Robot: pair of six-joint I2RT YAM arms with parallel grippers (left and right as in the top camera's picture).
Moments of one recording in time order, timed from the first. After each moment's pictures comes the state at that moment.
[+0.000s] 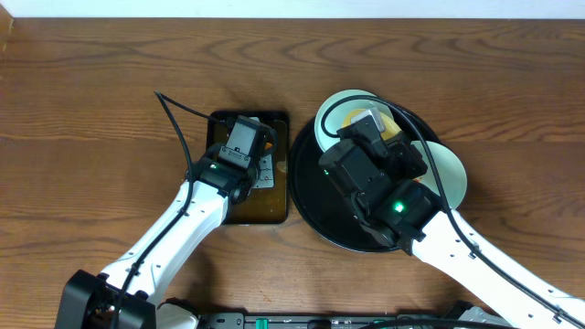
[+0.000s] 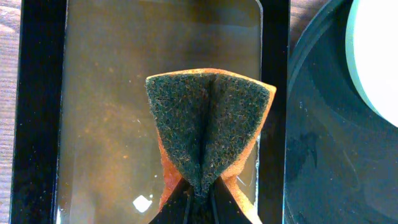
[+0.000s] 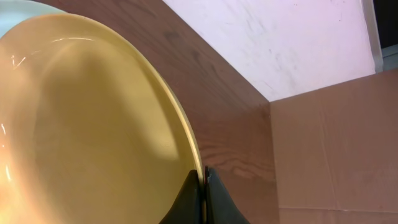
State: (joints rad) left arm -0.42 1.44 0.91 -0.55 -0.10 -0.45; right arm 0.80 1.35 1.08 -0.70 1.01 -0.06
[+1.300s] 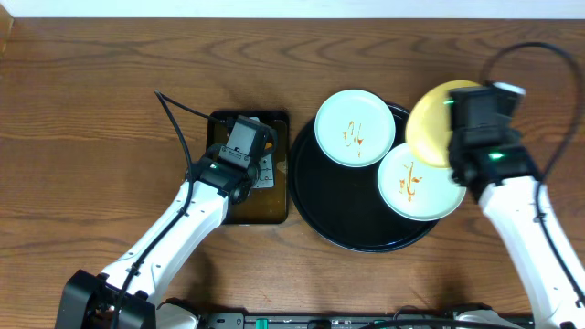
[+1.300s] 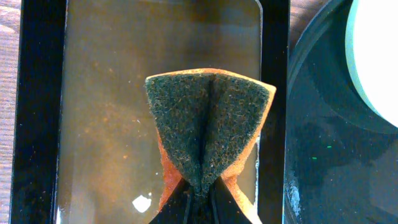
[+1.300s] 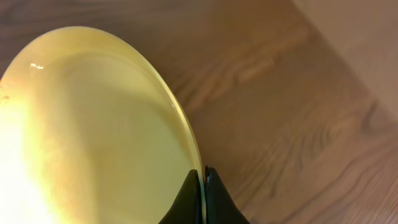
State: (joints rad) left arm -0.42 1.44 0.91 -0.55 -0.10 -0.45; right arm 0.09 1.35 1.08 -0.68 0.63 0.40
